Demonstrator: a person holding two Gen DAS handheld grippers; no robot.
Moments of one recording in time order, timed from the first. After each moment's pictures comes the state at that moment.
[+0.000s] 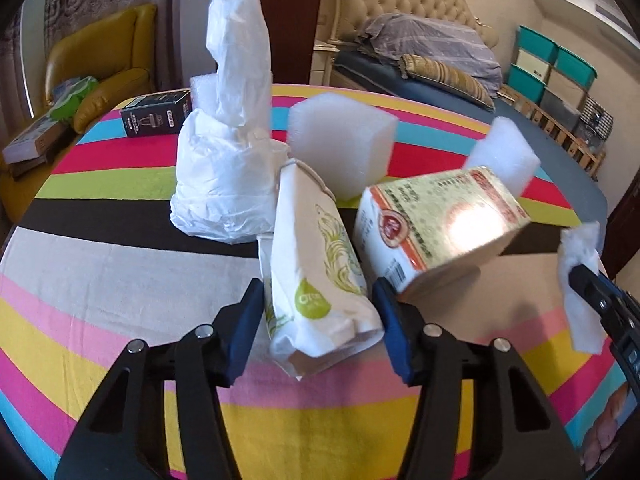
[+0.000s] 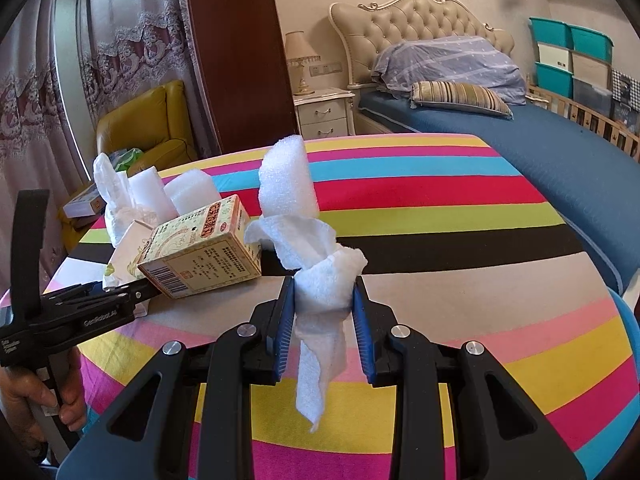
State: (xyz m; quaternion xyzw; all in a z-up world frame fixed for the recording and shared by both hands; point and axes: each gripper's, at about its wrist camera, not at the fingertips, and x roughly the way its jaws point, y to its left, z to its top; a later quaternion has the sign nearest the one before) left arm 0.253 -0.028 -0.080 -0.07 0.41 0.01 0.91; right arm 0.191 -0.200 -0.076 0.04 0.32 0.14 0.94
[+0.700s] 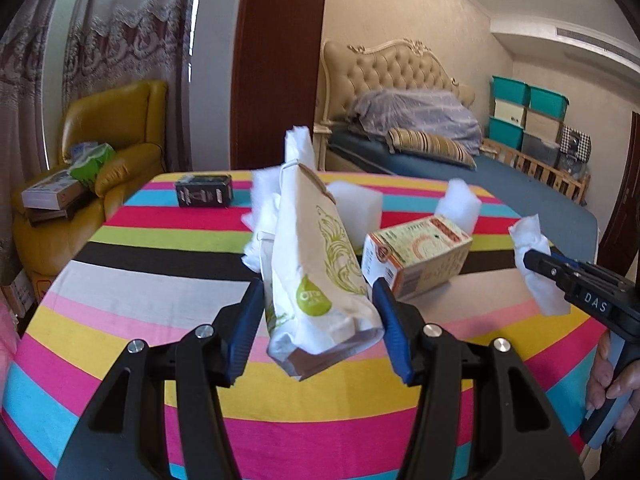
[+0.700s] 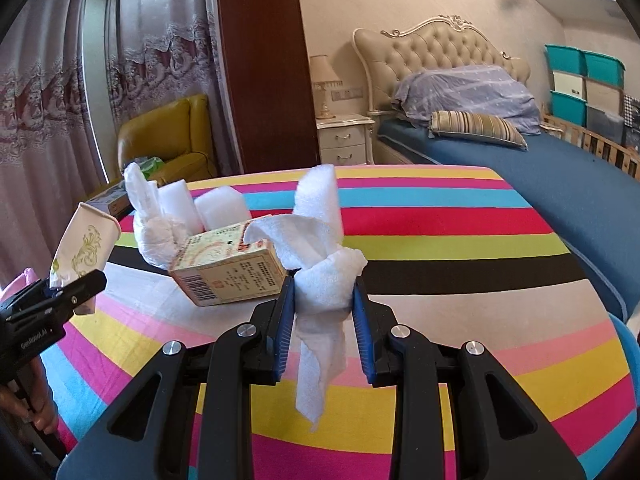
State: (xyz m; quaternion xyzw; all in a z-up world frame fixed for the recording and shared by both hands) left arm 0.150 -0.010 -0.041 -0.04 0.25 0.02 0.97; right arm 0.171 -0.196 -0.065 0.02 0.27 0.17 0.95
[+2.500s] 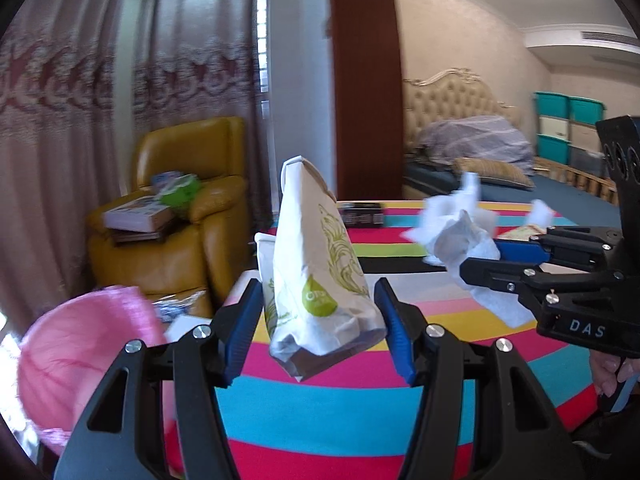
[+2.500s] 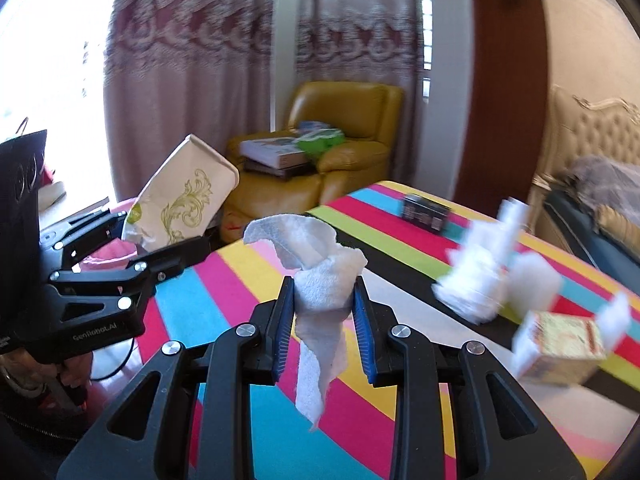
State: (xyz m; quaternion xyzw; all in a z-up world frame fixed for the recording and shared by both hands) left arm -0.019 0.148 -0.013 -0.01 0.20 0.14 0.97; right arm 0.063 0.062 -0.022 -0.13 0.21 0.44 0.86
